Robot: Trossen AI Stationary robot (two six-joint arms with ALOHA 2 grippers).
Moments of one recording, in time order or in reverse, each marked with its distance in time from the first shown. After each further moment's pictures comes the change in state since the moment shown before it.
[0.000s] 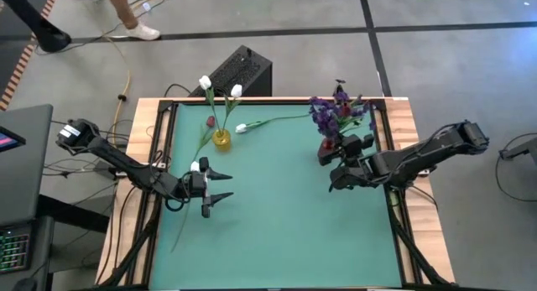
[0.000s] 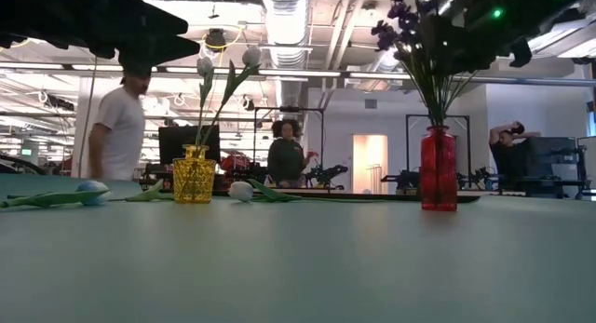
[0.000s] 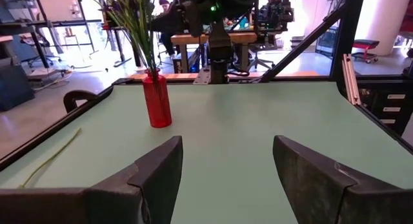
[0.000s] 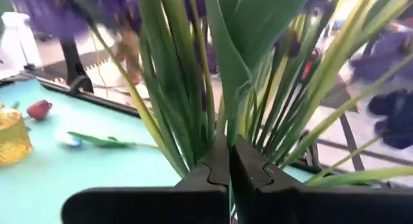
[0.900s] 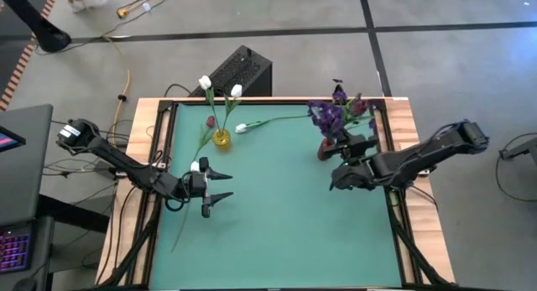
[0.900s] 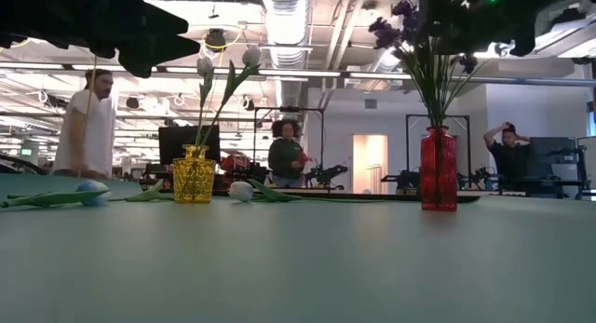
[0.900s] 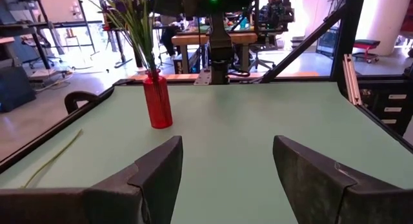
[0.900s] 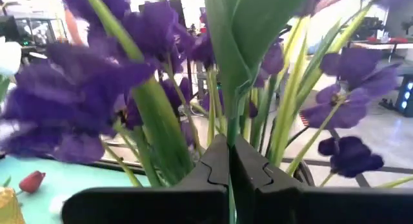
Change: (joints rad) left arm 0.000 0.000 0.000 0.003 -0.002 0.005; right arm 0.028 0.000 0.000 0.195 0.212 -0.058
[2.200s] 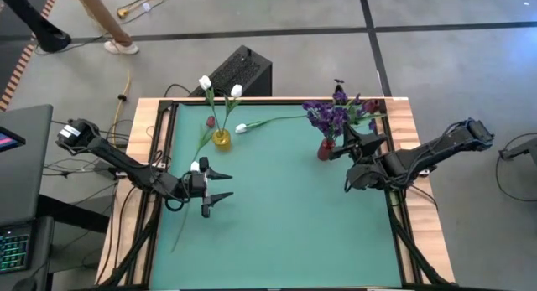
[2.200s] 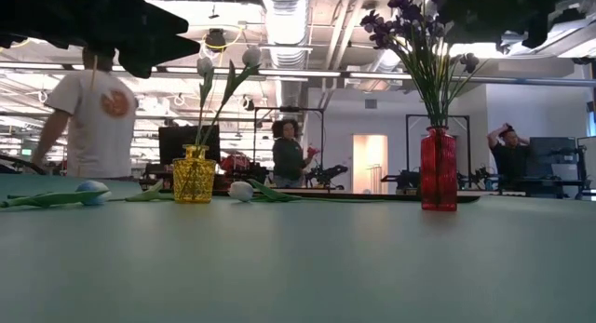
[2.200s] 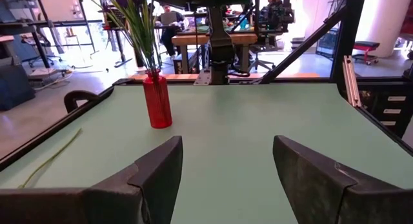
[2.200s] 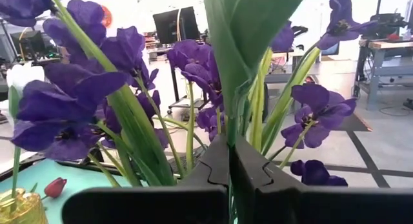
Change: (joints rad) left arm 0.000 0.000 0.000 0.001 -0.001 -0.008; right arm 0.055 -0.151 -0.046 0.050 0.000 -0.101
